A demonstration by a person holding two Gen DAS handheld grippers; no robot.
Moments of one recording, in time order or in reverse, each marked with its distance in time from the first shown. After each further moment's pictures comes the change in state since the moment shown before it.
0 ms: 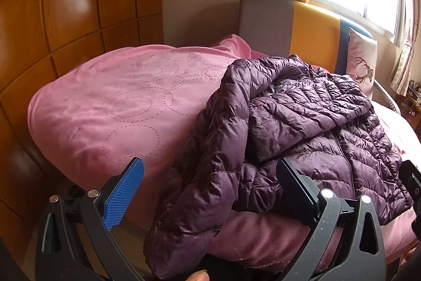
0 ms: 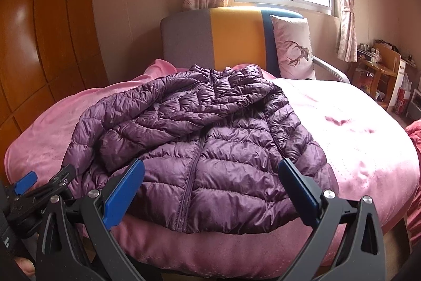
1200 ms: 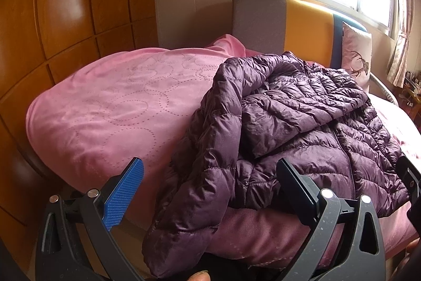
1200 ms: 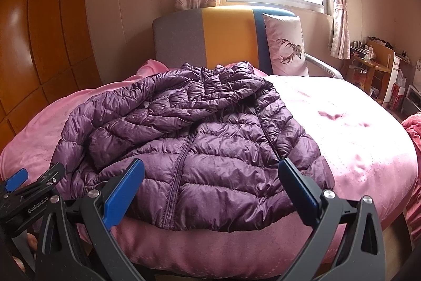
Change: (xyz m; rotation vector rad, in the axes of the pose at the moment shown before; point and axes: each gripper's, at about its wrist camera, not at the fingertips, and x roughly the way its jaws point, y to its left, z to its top) left arm -0.002 -0.005 -0.004 0.043 -0.001 -0.023; right arm 0.008 -0.015 -0.009 0.033 -0.006 -0.037
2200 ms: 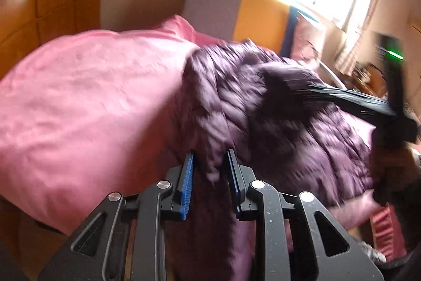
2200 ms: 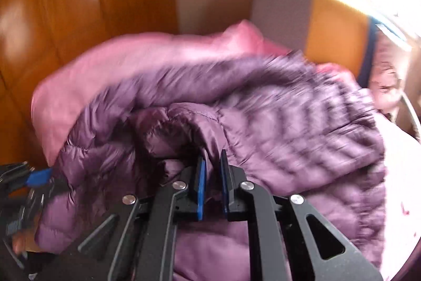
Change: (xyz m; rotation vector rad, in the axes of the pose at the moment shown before) left arm 0.053 0.068 0.049 0.034 0.104 -0.372; right arm 0.119 0.072 0.100 -0.309 0.168 0.351
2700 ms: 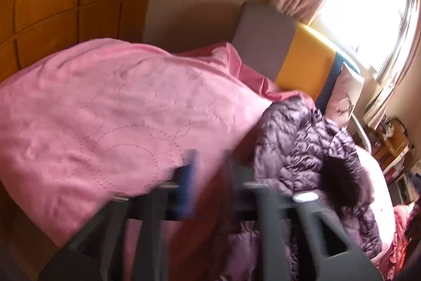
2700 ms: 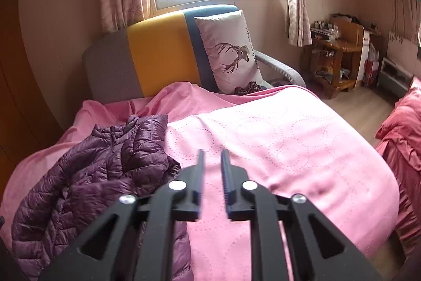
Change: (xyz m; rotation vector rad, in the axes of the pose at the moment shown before) left arm -0.003 0.075 0.080 -0.232 -0.099 0.109; right arm -0.120 -0.274 -0.019 0.549 -0.164 -0.433
